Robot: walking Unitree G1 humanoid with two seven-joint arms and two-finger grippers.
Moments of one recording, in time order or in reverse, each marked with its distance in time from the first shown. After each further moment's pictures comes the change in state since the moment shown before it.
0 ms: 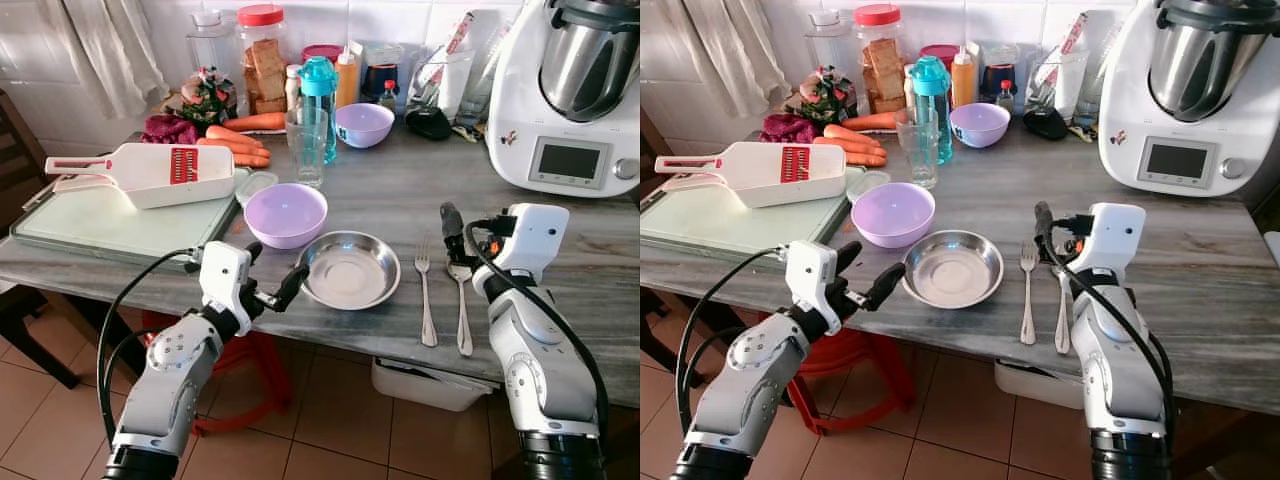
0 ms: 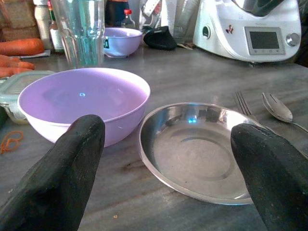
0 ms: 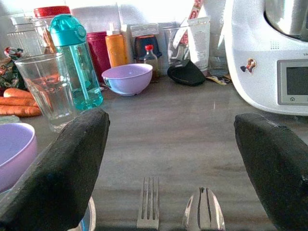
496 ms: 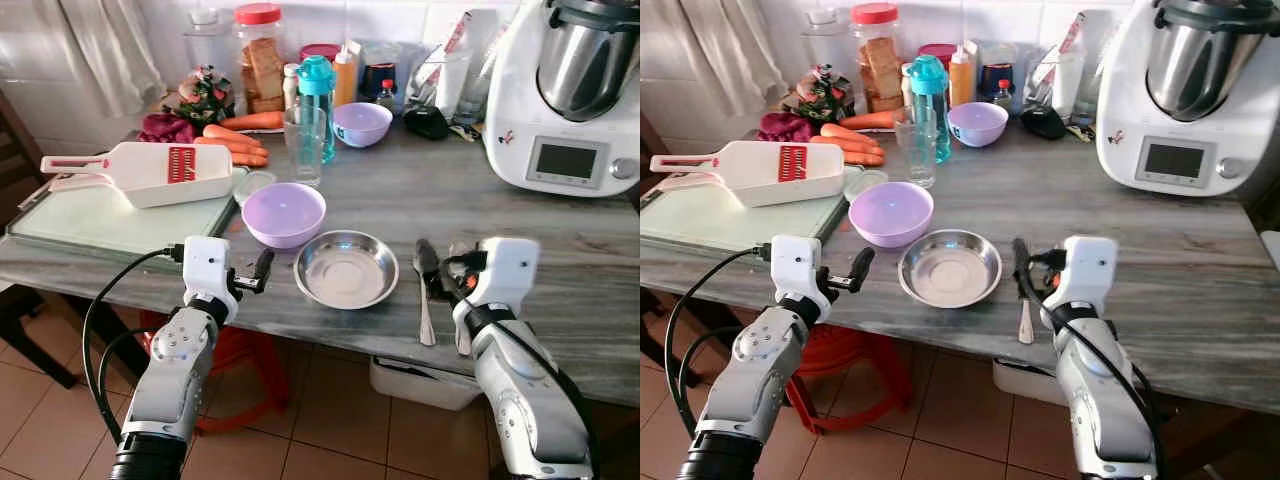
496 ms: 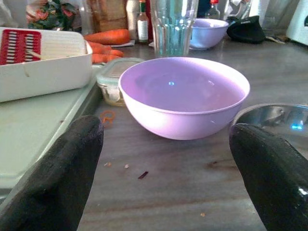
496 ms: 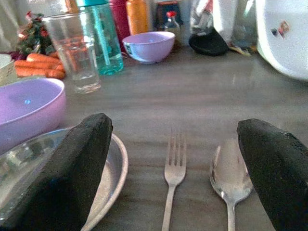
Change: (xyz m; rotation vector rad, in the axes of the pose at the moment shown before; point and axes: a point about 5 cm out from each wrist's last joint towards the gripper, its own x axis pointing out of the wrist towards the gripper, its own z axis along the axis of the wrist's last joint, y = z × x) left arm 0.005 0.024 -0.006 0.046 0.034 0.352; right arm -0.028 0.018 -0.022 -0.021 0.111 0.063
